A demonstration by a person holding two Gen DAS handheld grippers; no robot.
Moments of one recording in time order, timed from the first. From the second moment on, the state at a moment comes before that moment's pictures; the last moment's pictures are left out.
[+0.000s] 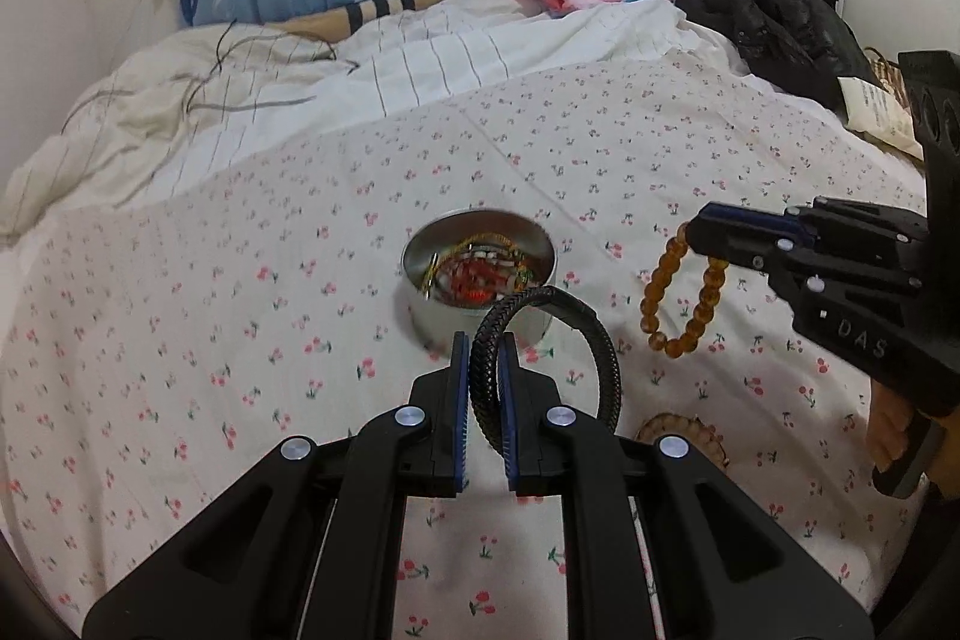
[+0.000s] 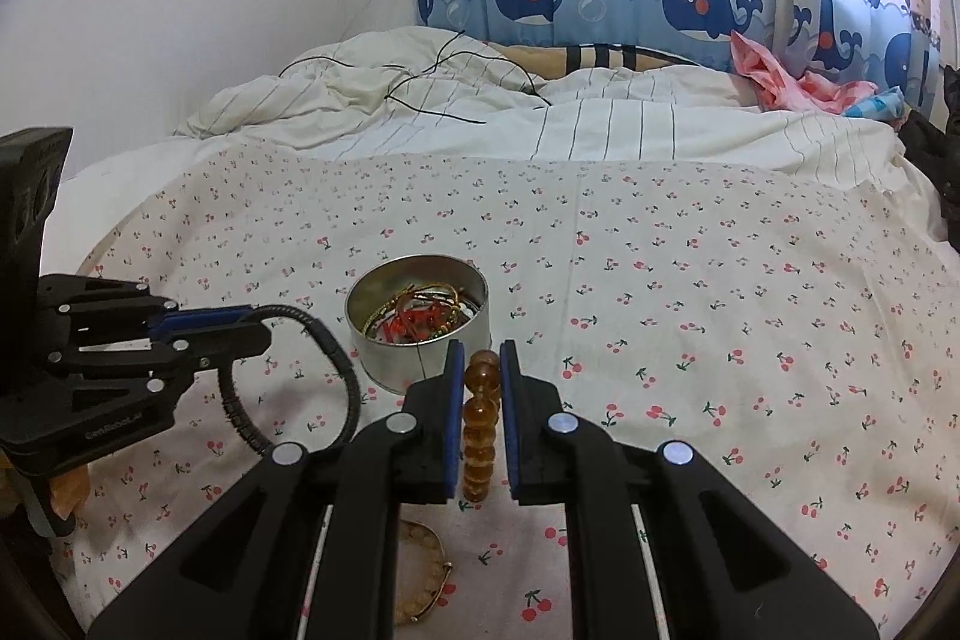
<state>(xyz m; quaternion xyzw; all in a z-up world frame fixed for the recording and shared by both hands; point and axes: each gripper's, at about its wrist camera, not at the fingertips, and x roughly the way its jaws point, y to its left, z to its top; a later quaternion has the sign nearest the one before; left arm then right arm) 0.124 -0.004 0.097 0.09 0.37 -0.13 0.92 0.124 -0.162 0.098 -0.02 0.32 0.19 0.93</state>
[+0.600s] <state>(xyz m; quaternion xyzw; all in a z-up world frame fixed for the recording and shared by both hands) 0.207 -0.008 0.111 0.02 0.36 -0.14 0.92 0.123 -0.177 0.104 0.00 0.31 0.18 0.93</state>
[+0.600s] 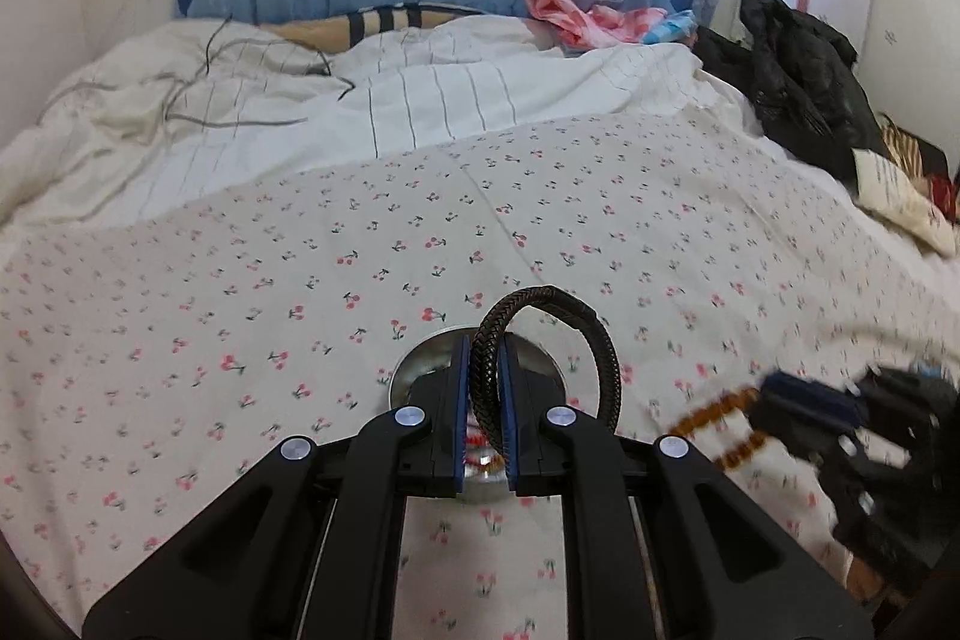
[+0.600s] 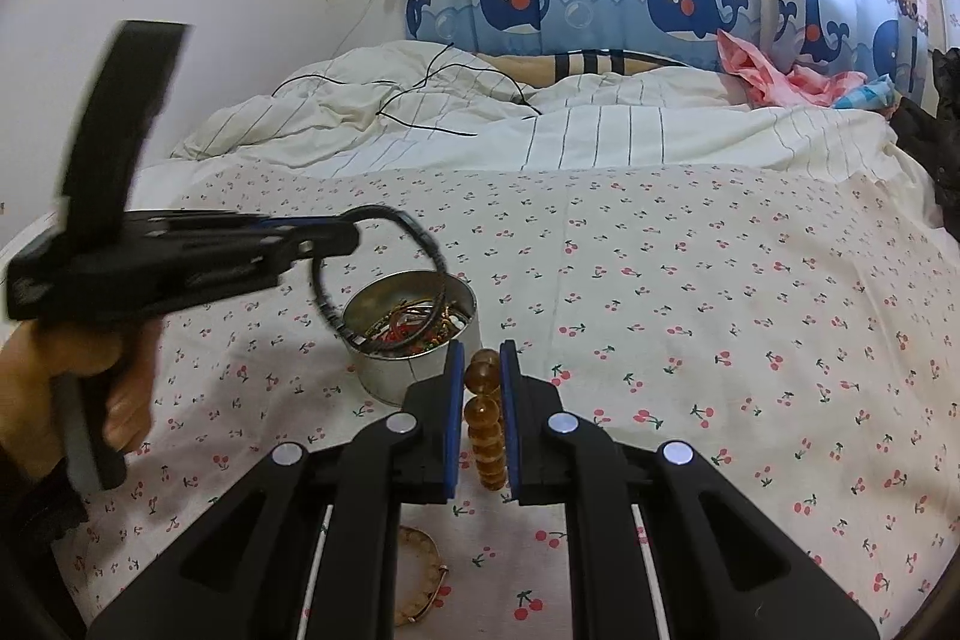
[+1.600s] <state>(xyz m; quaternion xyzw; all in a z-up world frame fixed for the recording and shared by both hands) 0.217 0.015 0.076 0.05 0.43 -0.09 0.90 0.129 -0.182 0.112 0.05 0.31 0.21 0.93</state>
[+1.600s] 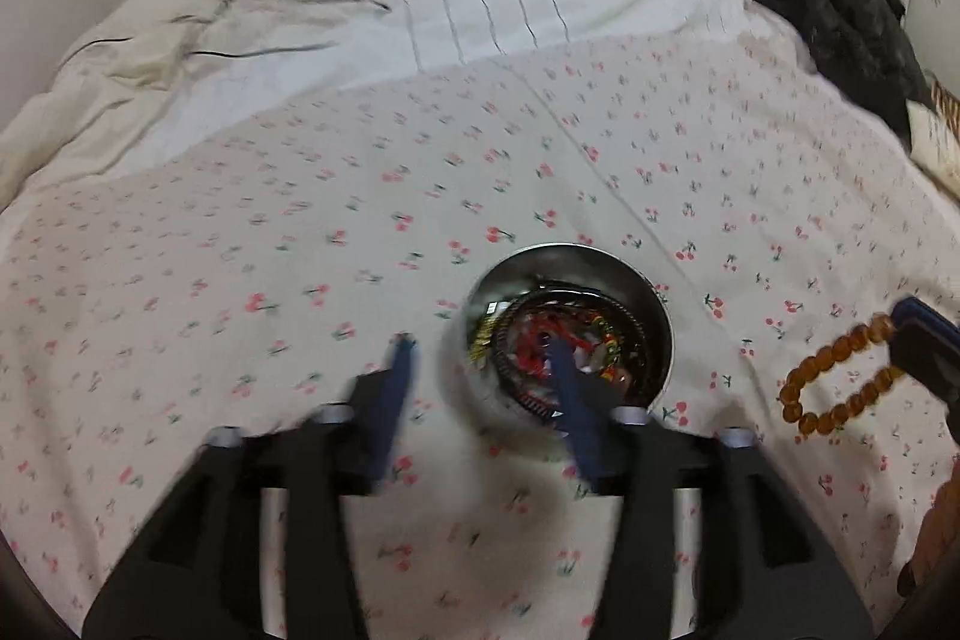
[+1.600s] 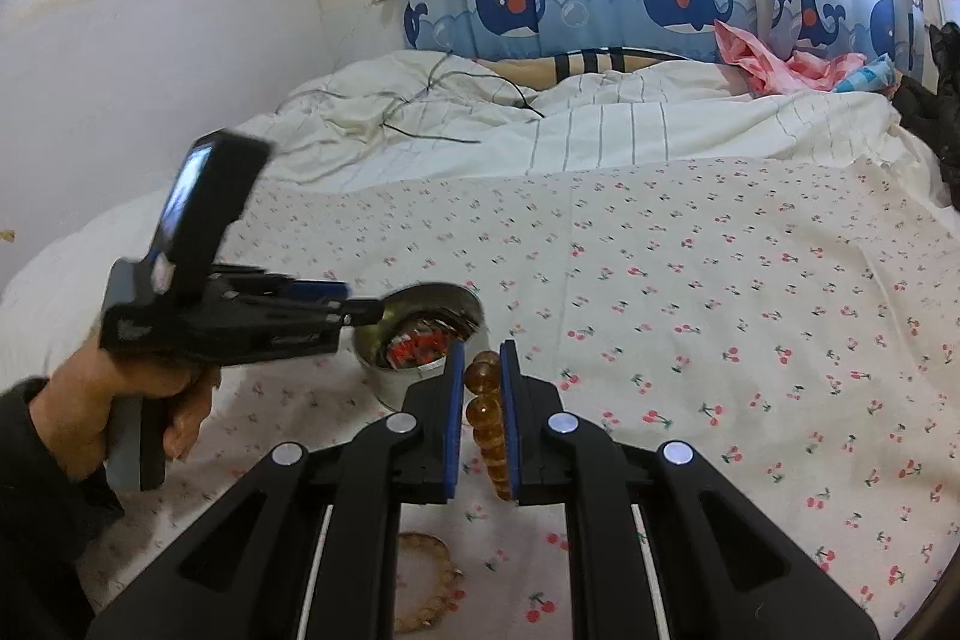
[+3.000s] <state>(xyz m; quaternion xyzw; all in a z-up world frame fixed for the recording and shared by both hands) 0.168 0.052 0.070 -0.01 0.43 -0.09 0.90 0.150 -0.160 0.069 -0.05 0.39 0.12 0.91</state>
